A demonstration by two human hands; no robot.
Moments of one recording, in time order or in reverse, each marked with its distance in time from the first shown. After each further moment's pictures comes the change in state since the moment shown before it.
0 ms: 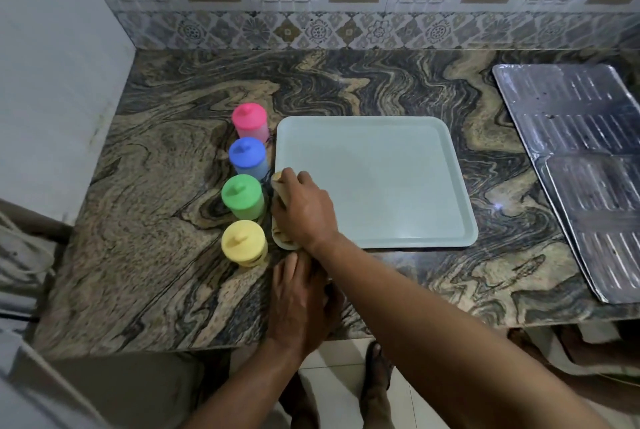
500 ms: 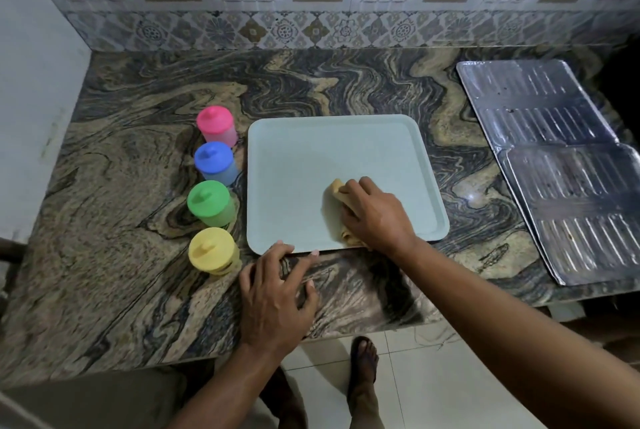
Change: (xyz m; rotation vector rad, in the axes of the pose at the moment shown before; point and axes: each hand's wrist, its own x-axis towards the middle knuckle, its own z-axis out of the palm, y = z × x) left_hand 0.007 0.004 -0.006 0.016 -0.080 -0.052; right_hand -0.048 0.138 -0.085 -0.254 -0.028 -0.088
